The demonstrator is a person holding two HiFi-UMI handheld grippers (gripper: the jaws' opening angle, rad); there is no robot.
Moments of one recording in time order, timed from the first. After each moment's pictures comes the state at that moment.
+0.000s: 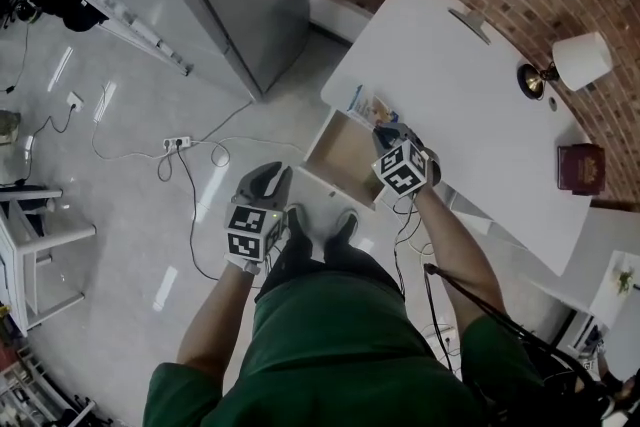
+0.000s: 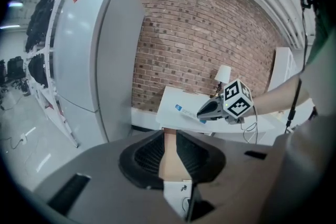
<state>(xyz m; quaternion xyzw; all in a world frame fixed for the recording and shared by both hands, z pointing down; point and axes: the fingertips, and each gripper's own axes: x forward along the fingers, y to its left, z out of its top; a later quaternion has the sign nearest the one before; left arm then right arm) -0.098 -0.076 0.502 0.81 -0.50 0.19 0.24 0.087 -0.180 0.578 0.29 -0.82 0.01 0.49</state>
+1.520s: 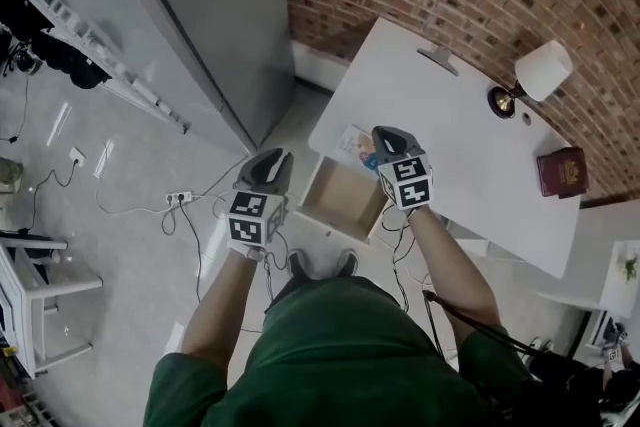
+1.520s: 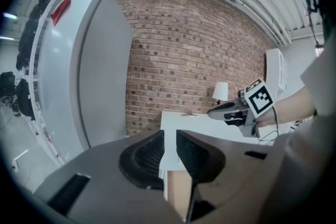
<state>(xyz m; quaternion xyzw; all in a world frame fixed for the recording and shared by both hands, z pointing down) -0.079 -0.173 0.399 0.85 -0.49 0.14 0.15 0.104 -0.237 0.422 0.47 -0.85 0.06 0.25</state>
